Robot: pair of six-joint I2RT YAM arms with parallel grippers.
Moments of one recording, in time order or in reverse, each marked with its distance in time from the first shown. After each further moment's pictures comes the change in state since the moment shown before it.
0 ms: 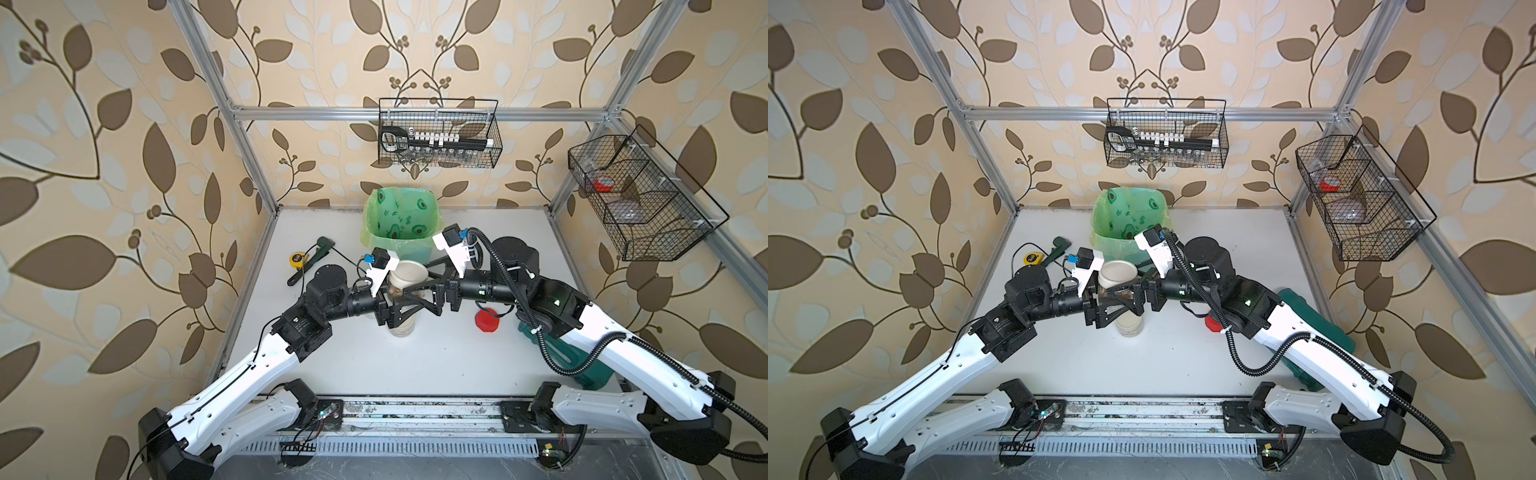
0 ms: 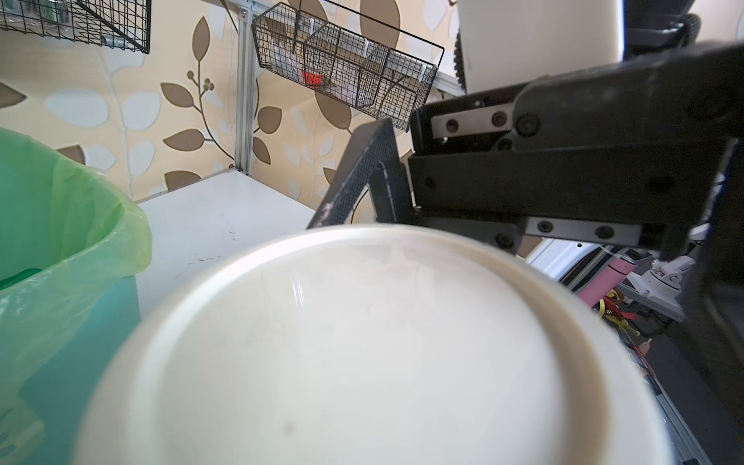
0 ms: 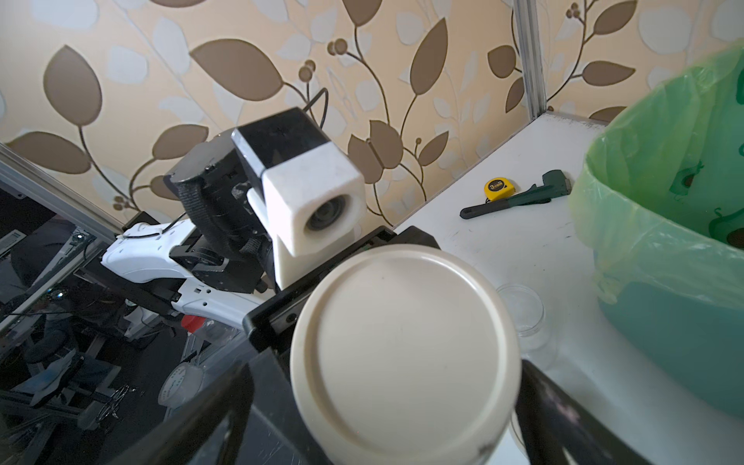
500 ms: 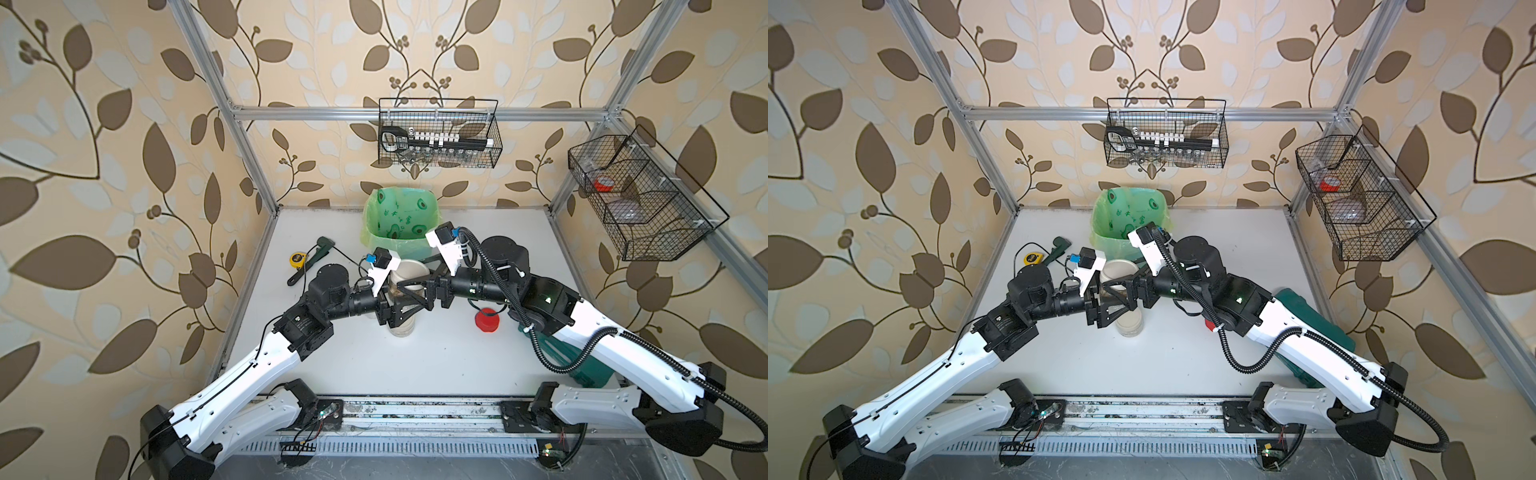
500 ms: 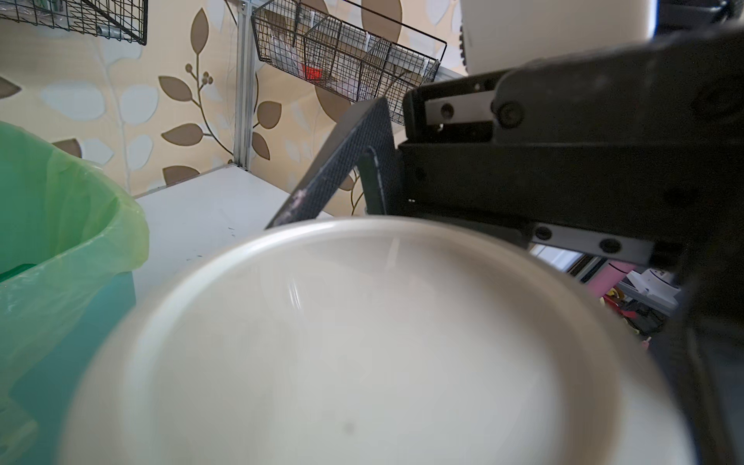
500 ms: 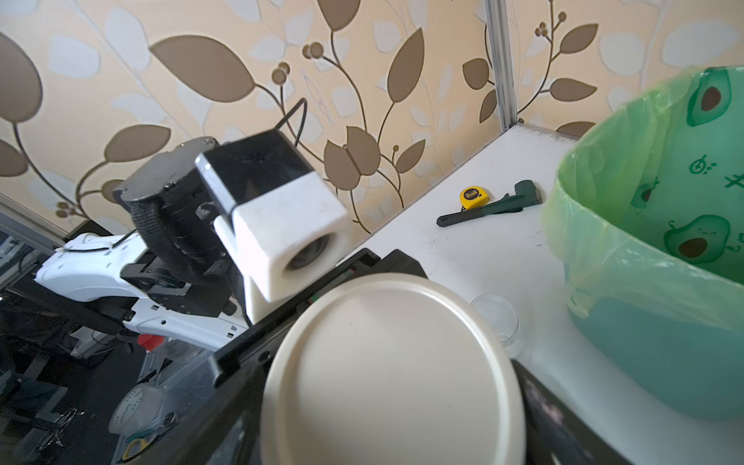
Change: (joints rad) left arm 0.000 0.014 0.000 0.003 0.003 0.000; right arm 0.032 0.053 0.039 -0.002 0.102 -0.024
